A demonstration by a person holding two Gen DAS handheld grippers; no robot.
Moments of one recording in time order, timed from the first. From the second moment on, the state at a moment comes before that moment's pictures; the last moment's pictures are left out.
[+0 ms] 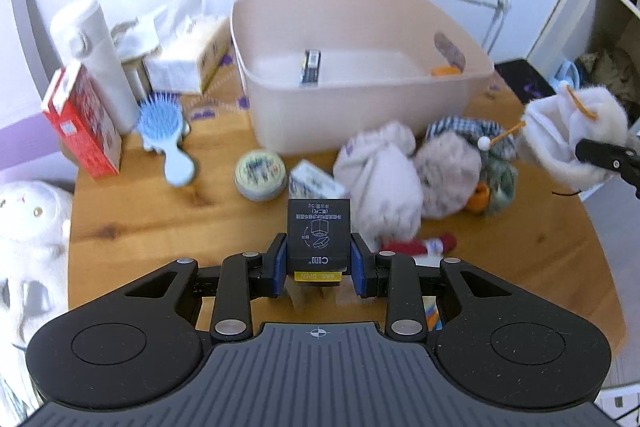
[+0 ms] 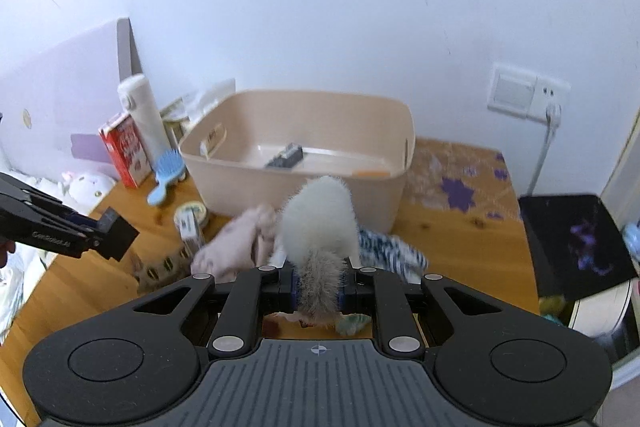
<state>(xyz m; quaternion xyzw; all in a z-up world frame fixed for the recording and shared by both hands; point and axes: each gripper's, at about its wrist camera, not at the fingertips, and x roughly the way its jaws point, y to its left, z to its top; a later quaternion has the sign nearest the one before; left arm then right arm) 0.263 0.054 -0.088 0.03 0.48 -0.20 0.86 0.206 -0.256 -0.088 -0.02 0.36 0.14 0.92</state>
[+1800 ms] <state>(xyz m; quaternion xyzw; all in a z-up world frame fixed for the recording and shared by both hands) 0.430 -0.043 -0.137 0.05 0.52 -0.15 0.84 0.375 -0.221 -0.132 -0.08 0.39 0.16 0.90</state>
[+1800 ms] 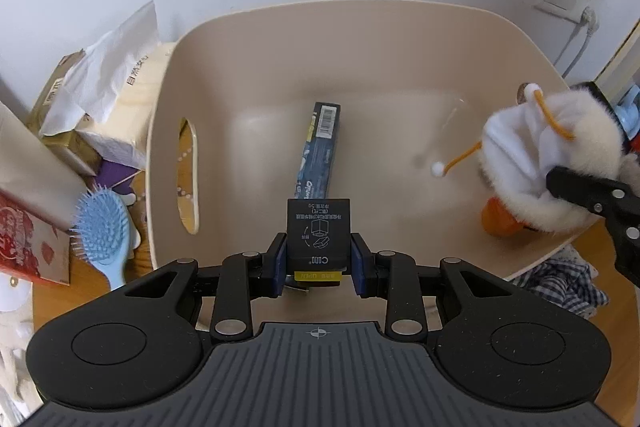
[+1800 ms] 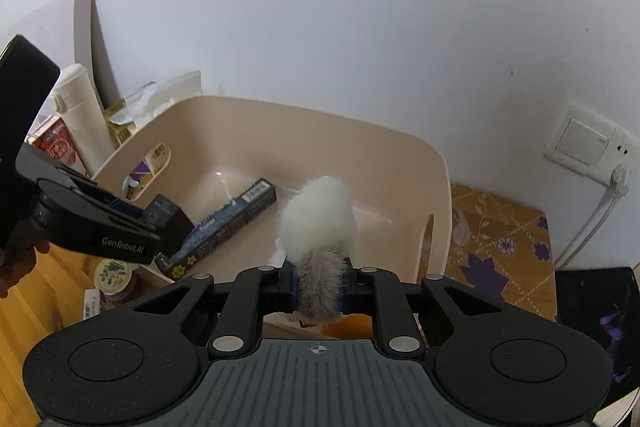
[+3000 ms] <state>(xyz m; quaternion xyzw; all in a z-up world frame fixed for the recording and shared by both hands) 0.362 0.015 -0.088 0.04 0.45 -0.15 0.88 0.304 -0.219 -0.101 -0.03 0.36 0.11 0.93</state>
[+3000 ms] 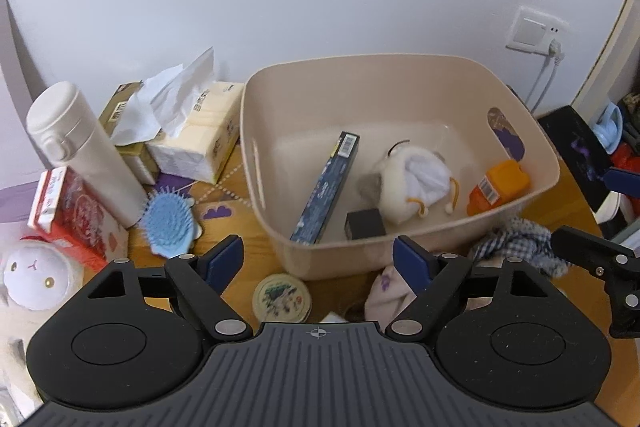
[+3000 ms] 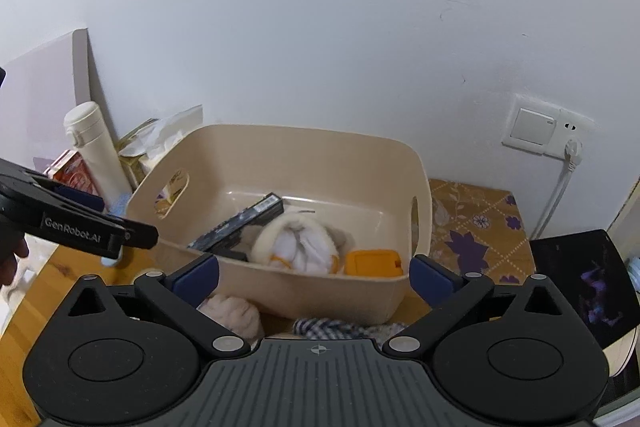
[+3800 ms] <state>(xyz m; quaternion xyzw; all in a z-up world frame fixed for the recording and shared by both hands) 0.293 0.058 -0.142 0.06 0.48 -0.18 0.86 0.220 -0.204 -0.152 -0.05 0.37 0.14 0.92</state>
